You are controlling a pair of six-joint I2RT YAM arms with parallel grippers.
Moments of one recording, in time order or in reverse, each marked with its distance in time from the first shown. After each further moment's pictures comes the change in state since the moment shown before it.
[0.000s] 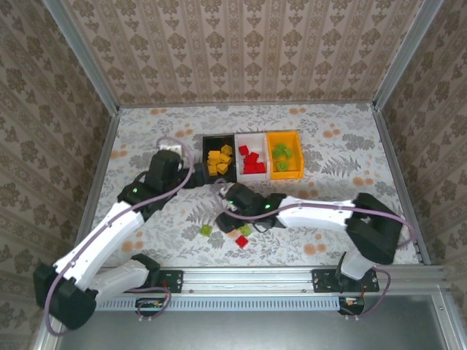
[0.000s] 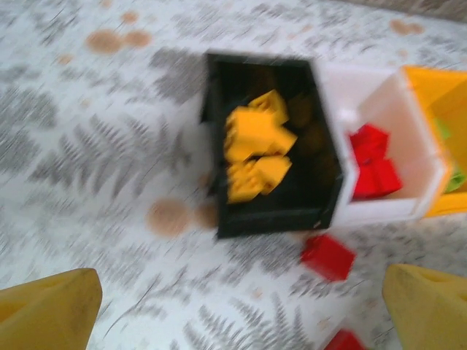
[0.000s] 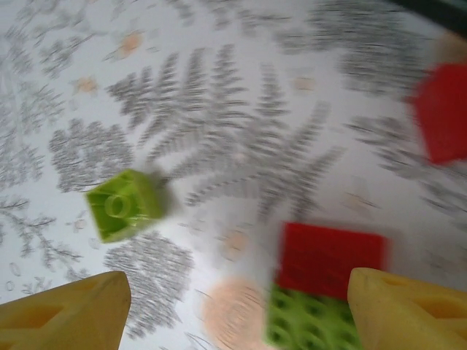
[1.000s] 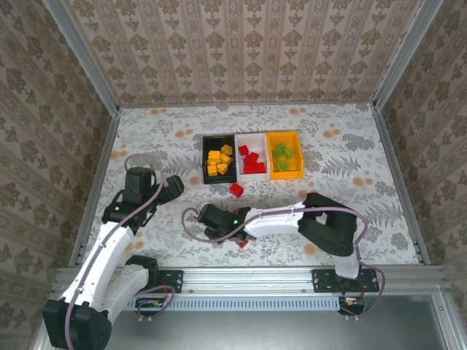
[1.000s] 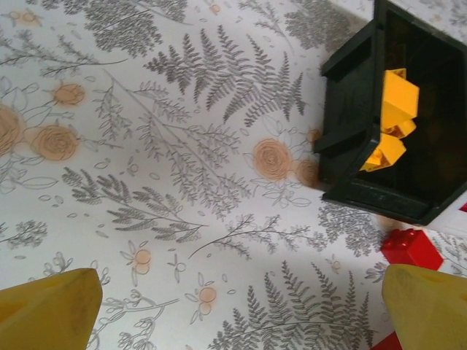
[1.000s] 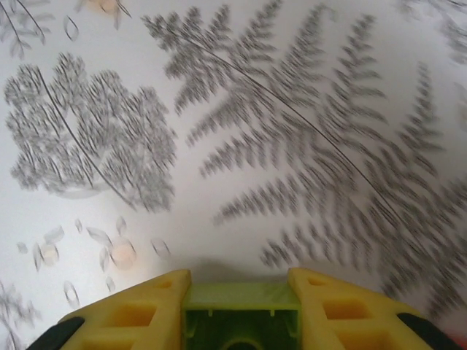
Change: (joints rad) left arm 0.310 -0.140 -0.177 -0.052 0.181 -0.084; right arm 0.125 0.222 0.100 0.037 0.177 -0.134
